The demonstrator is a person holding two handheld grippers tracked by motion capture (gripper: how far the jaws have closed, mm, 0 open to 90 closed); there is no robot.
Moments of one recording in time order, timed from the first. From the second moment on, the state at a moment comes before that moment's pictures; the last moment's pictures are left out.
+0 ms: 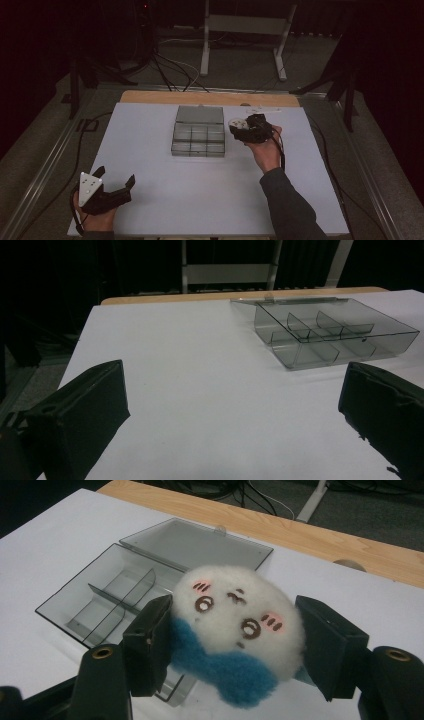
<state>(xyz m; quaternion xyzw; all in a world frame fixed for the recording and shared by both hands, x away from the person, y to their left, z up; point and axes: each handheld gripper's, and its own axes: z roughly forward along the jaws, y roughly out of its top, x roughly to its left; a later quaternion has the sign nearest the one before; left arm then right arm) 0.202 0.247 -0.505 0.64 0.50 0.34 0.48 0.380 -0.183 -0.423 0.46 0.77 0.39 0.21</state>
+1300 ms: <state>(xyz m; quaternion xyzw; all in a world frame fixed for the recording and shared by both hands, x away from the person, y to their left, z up) 0.205 0.246 -0.506 0.64 0.50 0.34 0.48 0.404 -0.143 -0.430 0.44 0.78 0.40 0.20</state>
